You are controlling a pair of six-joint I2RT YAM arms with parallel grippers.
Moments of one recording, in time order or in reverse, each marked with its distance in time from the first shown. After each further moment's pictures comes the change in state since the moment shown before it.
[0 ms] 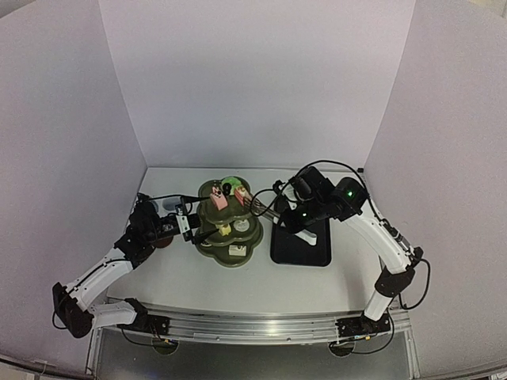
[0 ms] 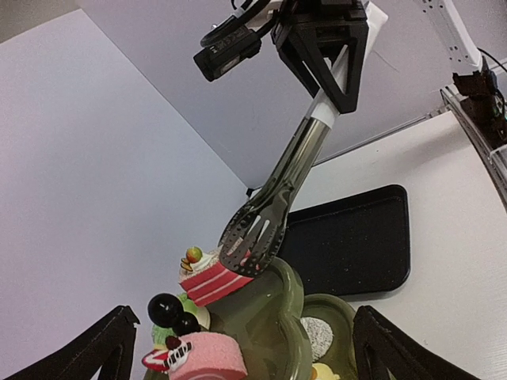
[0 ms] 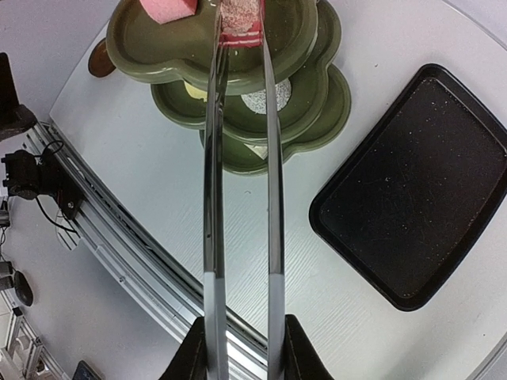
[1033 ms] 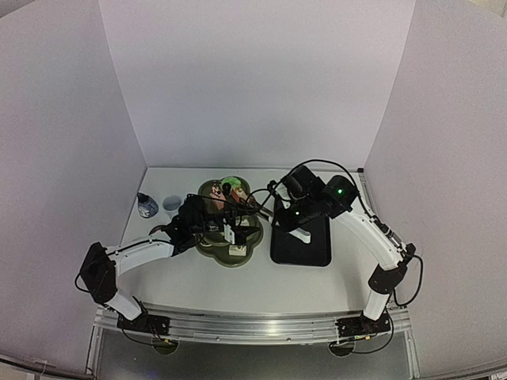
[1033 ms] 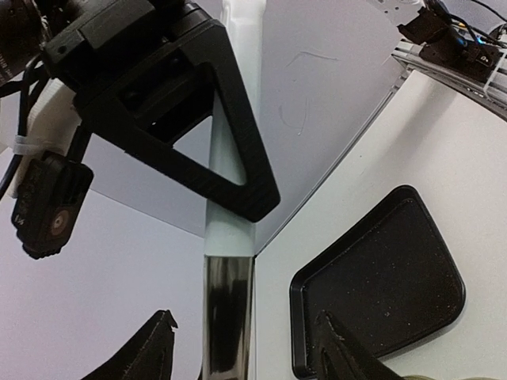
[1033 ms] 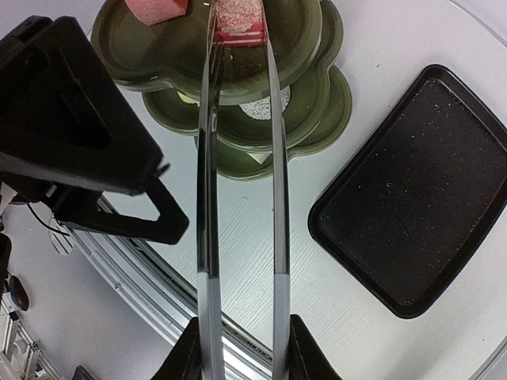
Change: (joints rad) left arm -0.208 0.471 0.203 0.276 0.056 0.404; right arm 0.000 0.072 0.046 -0.003 0.008 -0.003
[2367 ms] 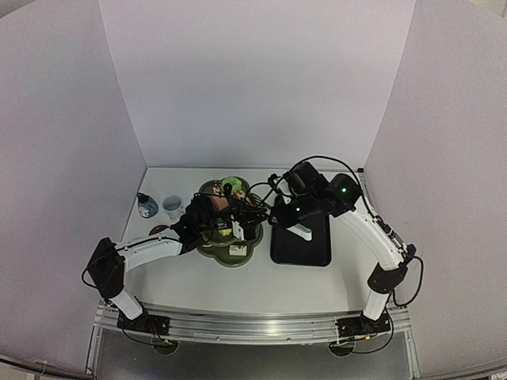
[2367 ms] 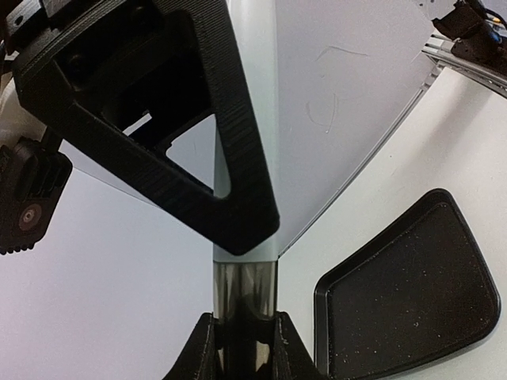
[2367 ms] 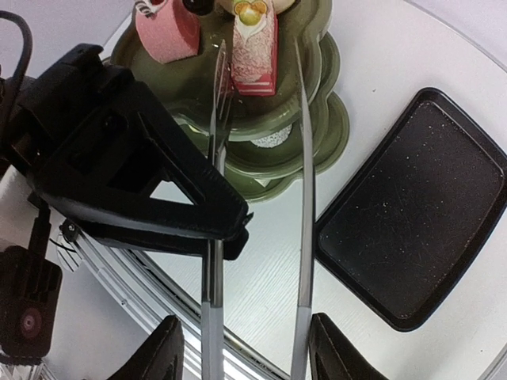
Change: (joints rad) left arm -0.032 0.091 0.064 0.100 -0.075 -0.021; right arm 0.000 0.008 0.061 0.014 0.019 0.013
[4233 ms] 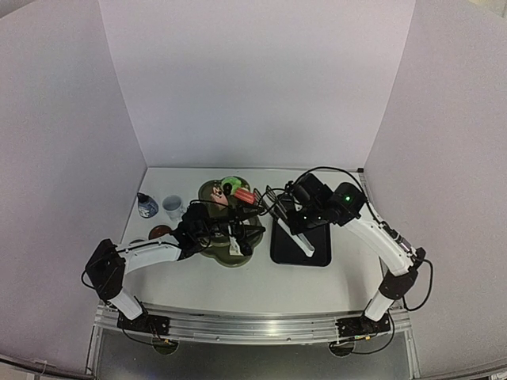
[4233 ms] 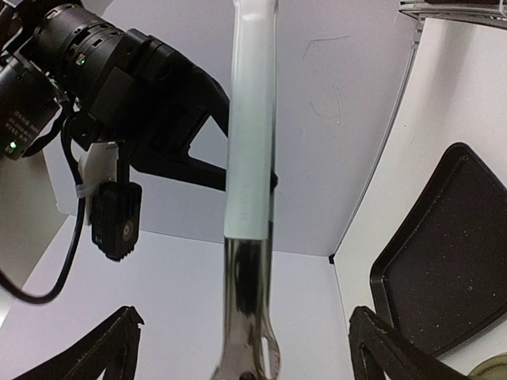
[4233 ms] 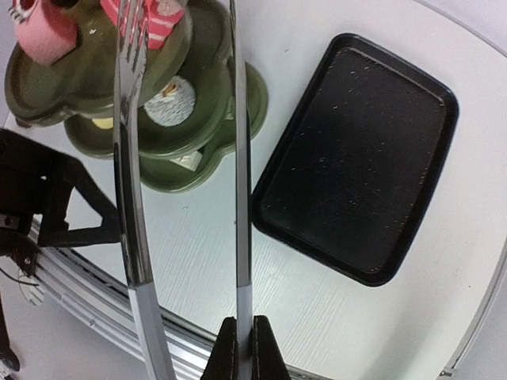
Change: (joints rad) left arm -0.007 -0.020 -0.107 0.149 0.034 0.309; right arm 0.012 -0.124 -0.228 0.008 0.195 0.164
